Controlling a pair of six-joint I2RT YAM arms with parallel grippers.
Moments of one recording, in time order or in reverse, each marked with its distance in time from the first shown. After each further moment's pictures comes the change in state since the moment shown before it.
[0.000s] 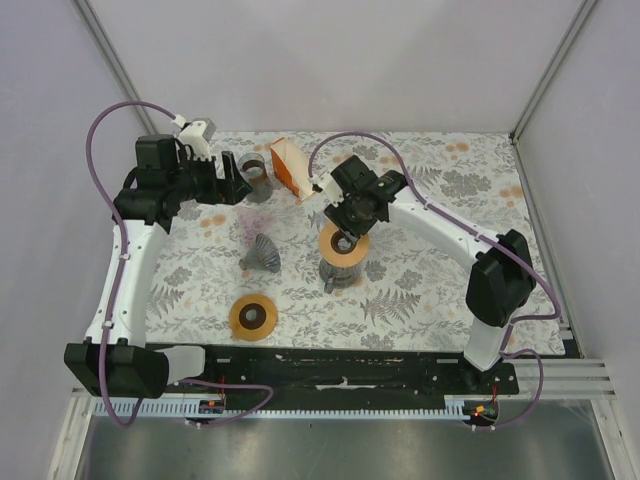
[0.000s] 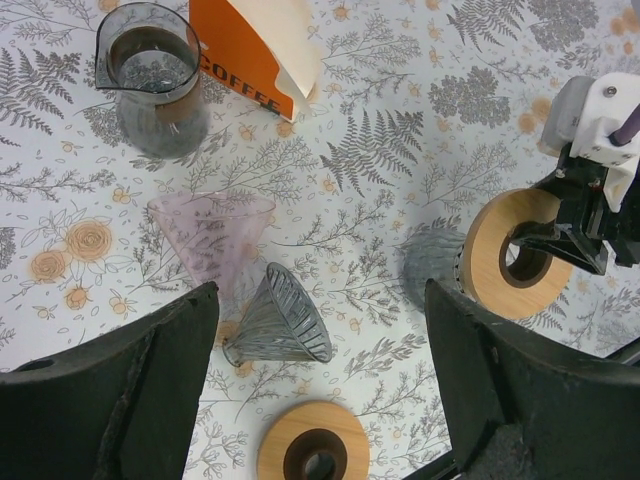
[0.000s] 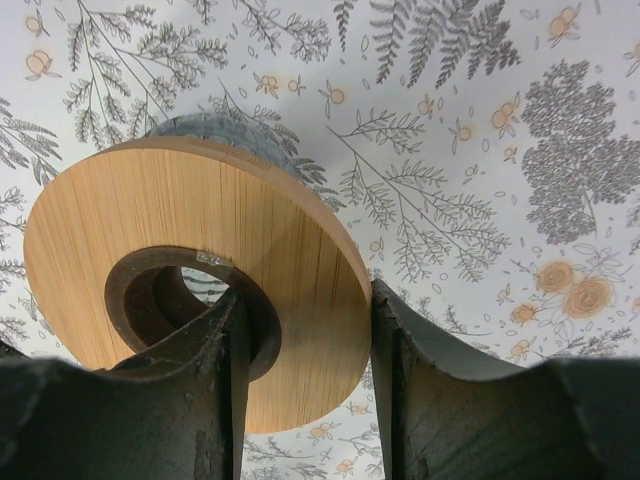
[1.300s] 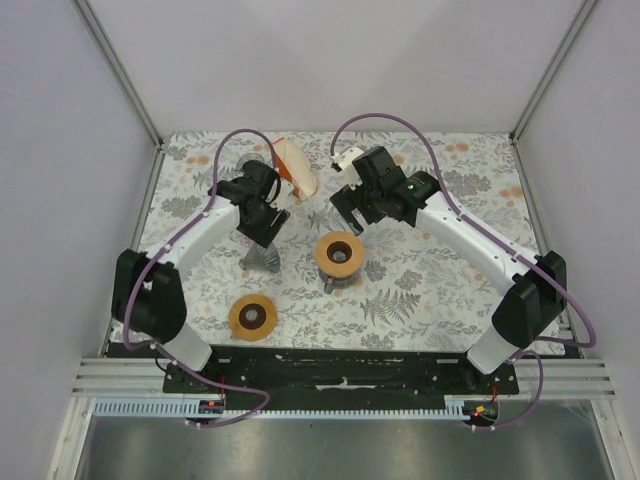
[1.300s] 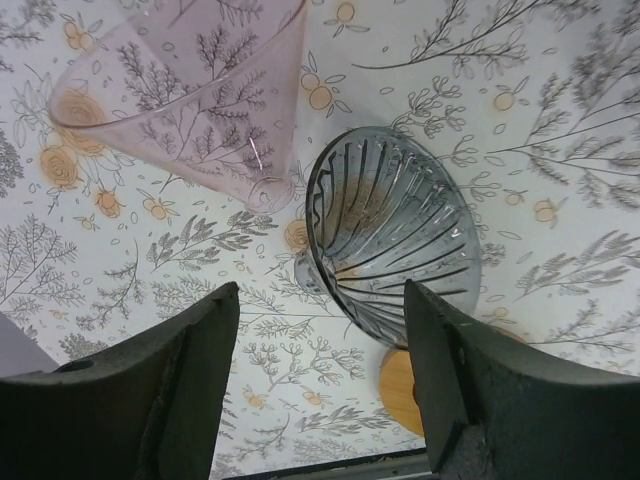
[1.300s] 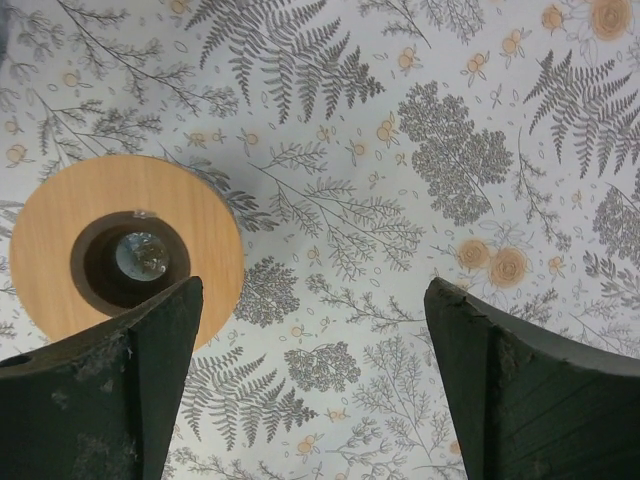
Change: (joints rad) left arm -0.356 0.311 -0.105 -0.120 -0.549 0.253; right arm -0.027 -0.179 -0.068 0.097 0.108 0.057
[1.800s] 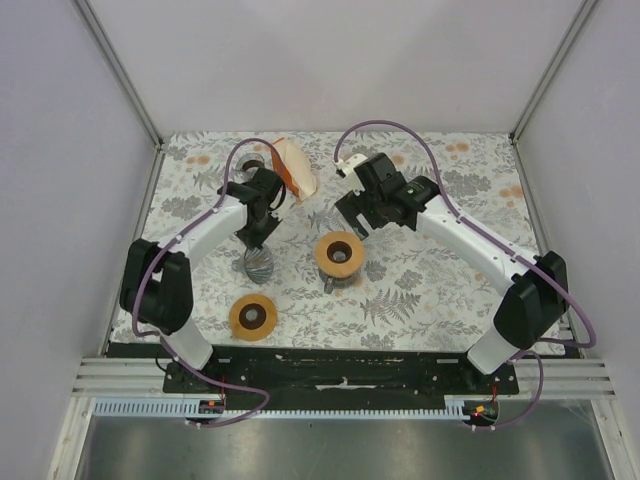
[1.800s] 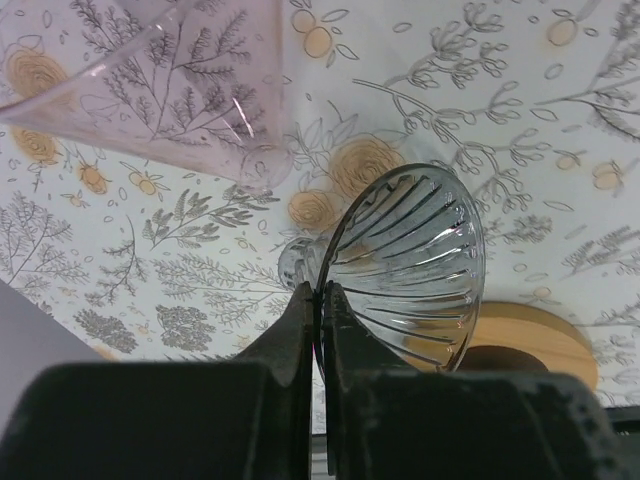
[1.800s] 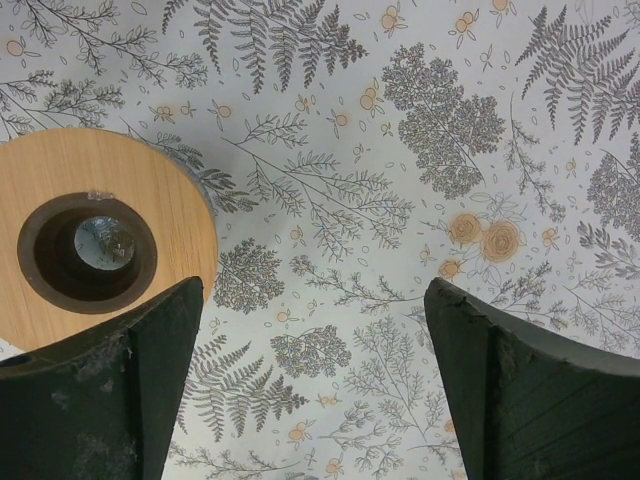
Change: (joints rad) left arm -0.028 0.125 -0.011 -0.050 -0.116 0.048; right arm -0.014 -0.010 -0.076 0.010 0.065 0.007
